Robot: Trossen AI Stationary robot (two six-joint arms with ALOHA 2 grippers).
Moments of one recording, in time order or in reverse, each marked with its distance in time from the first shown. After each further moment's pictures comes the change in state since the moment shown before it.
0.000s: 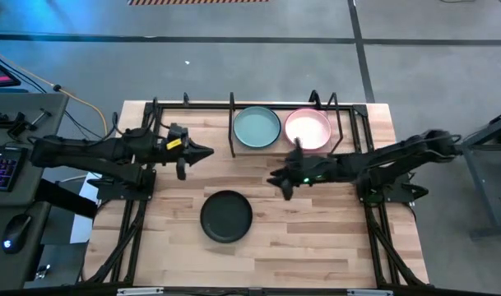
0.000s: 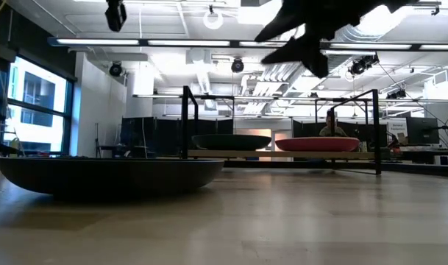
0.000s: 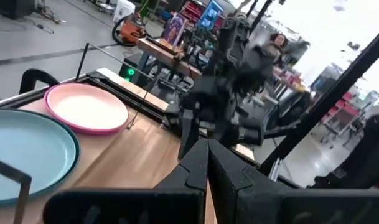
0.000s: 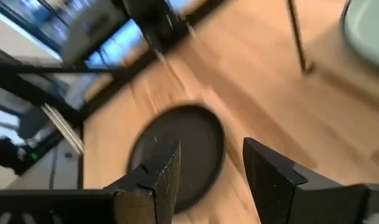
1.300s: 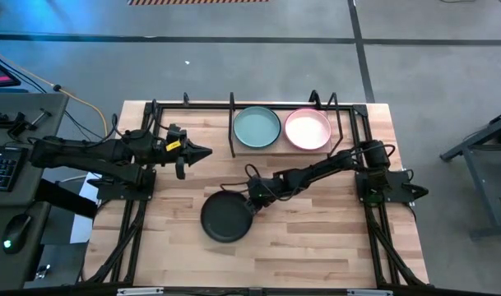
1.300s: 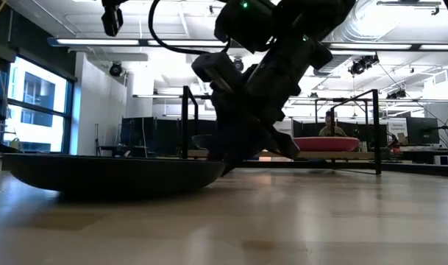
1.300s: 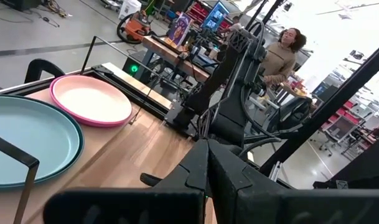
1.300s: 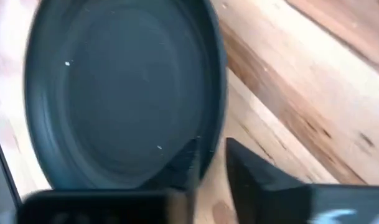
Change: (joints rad) left arm 0.000 -0.026 -0.035 0.002 -0.019 -0.046; right arm -0.018 0.673 0.389 -0.173 -0.278 0.258
